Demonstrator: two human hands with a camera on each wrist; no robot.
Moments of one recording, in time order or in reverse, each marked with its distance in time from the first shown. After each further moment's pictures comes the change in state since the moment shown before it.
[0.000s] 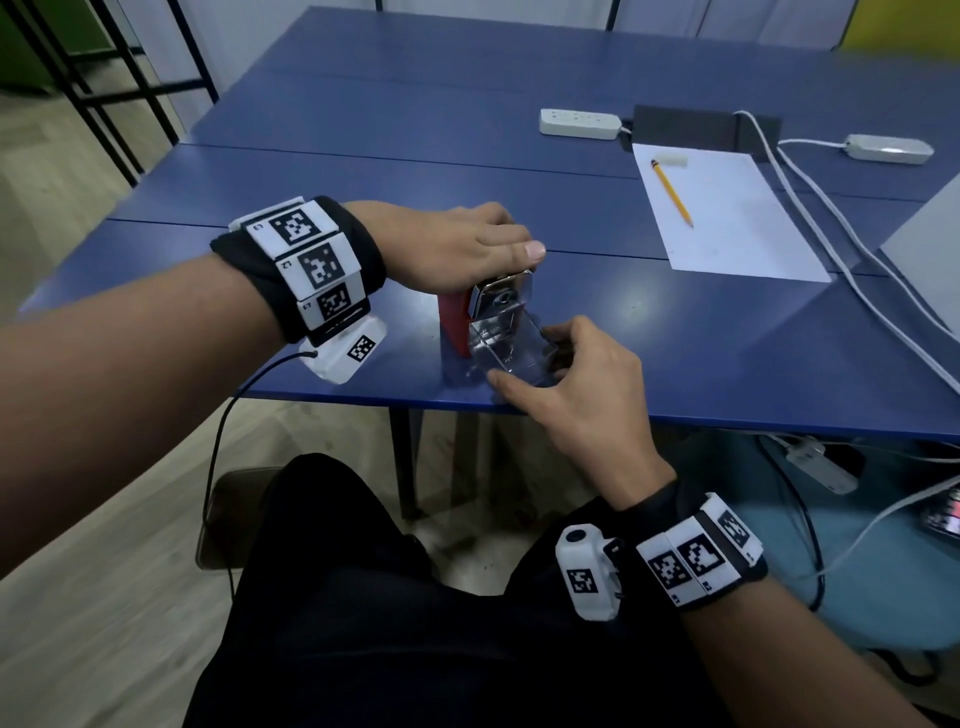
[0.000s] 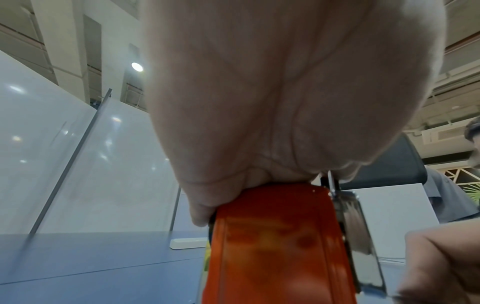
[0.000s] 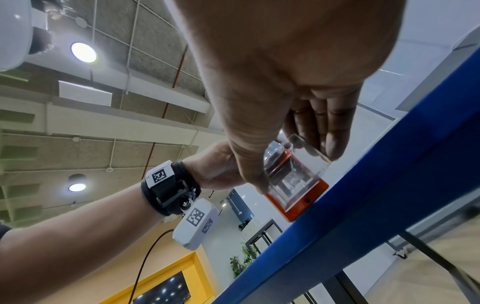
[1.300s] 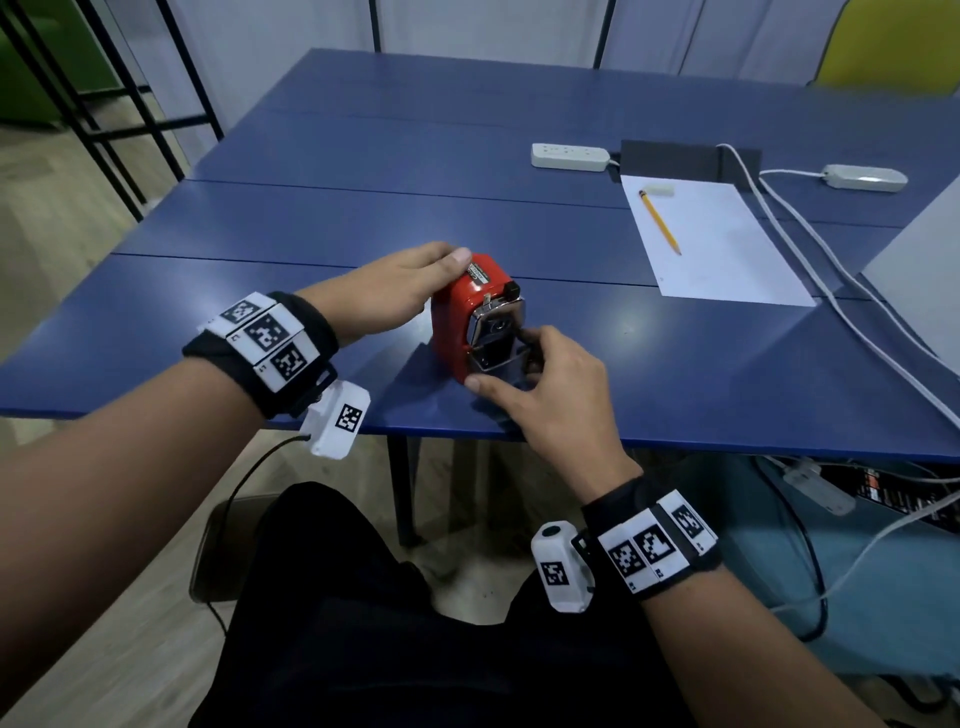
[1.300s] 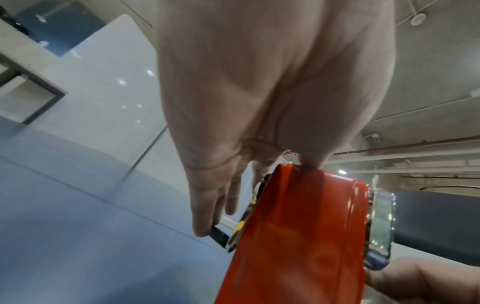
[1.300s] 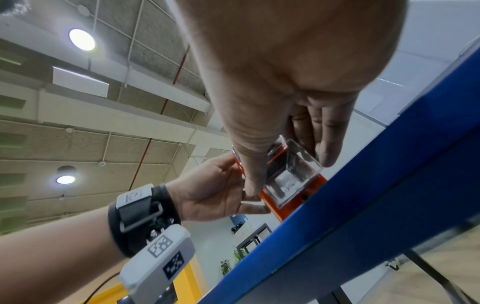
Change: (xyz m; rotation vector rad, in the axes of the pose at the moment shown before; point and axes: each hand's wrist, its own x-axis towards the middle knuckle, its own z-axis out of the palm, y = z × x) left_hand -0.017 -0.039 0.030 -0.673 0.330 -0.118; right_hand 0.019 -0.015 0.015 0.047 -0.035 0.013
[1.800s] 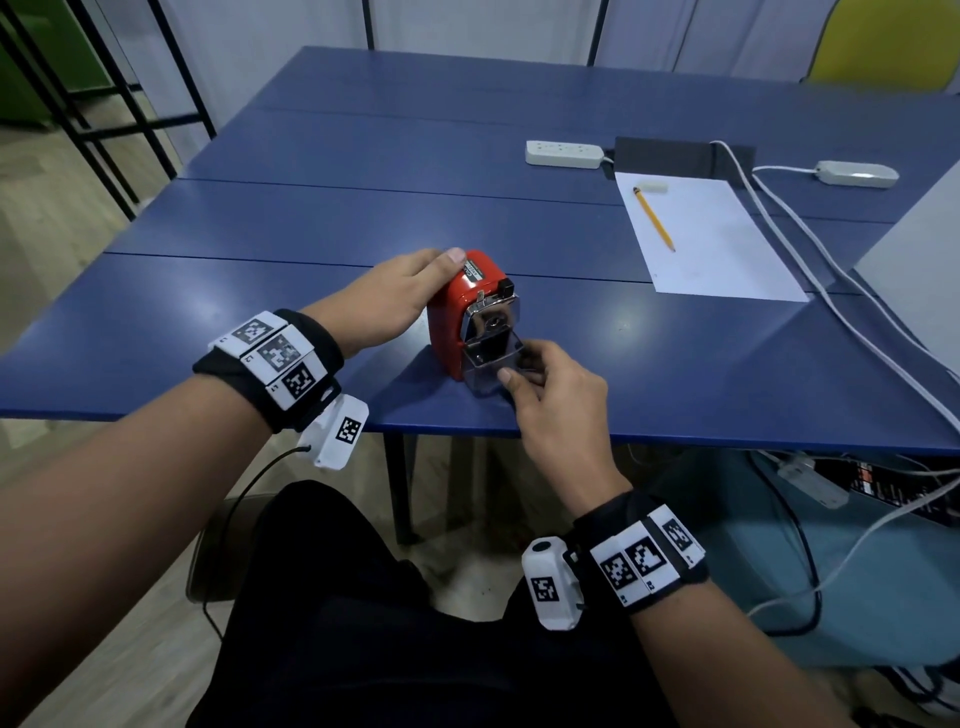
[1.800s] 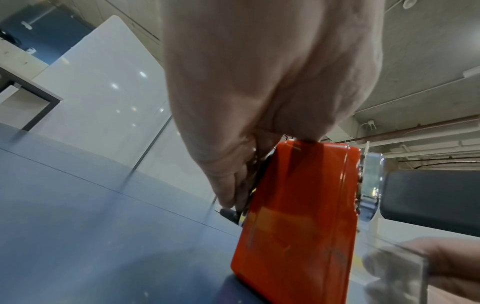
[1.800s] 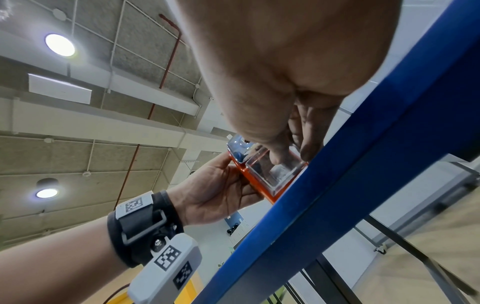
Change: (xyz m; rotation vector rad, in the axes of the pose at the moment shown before) left_hand 0.006 -0.012 0.011 0.024 0.089 0.025; right_hand -0.009 0.019 0.013 0.115 0.081 0.029
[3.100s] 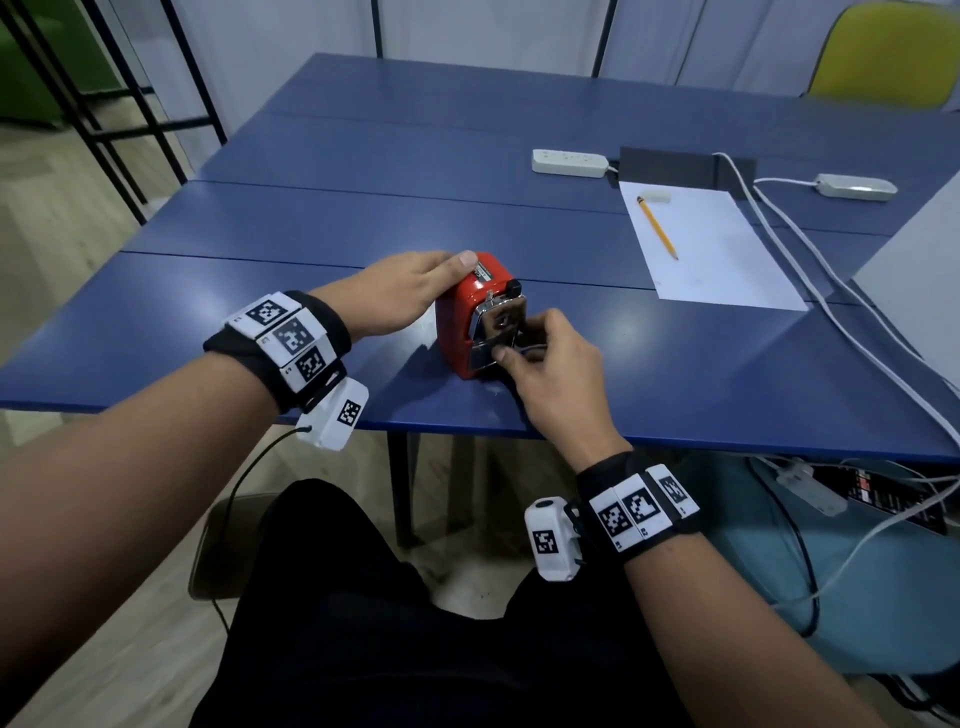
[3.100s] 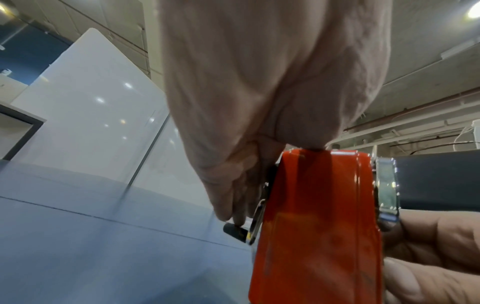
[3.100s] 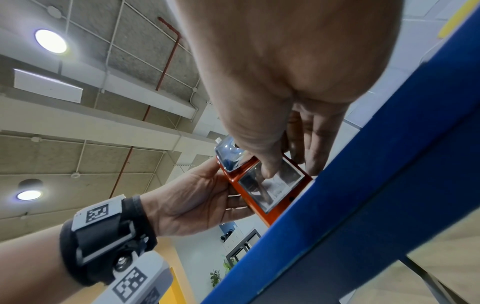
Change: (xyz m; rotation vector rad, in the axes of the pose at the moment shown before) left_hand -0.005 0.016 -0.012 0.251 -0.029 0.011; right_hand 0.035 -0.005 0.002 0.008 -0.048 -0.045
